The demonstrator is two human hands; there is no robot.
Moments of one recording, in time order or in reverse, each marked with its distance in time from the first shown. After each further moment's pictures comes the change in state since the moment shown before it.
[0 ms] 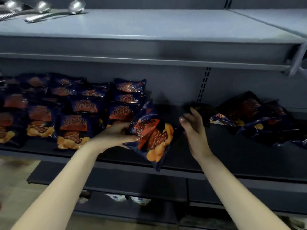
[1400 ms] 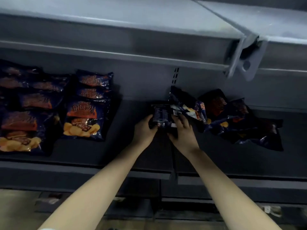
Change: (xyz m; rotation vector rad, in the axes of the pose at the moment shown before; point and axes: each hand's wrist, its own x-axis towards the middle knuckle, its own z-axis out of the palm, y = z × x) left_hand 0.137 0.019 0.170 0.140 0.427 0.104; right_hand 0.048 0.040 -0.107 -1.243 -0.086 -0.178
